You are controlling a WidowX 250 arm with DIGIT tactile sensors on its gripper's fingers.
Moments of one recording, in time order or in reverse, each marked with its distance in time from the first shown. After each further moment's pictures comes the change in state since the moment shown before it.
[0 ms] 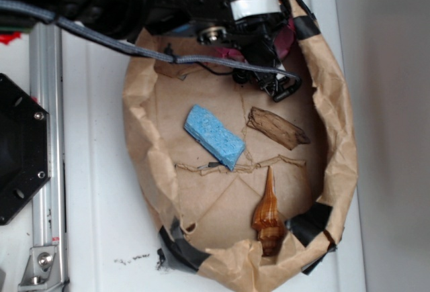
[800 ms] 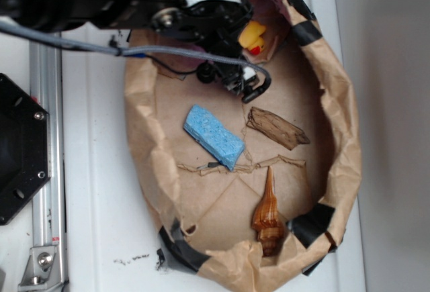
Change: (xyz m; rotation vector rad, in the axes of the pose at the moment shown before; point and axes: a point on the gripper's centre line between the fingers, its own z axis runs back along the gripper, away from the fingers) arm -0.020 0.016 0.023 -0.012 0.039 0.049
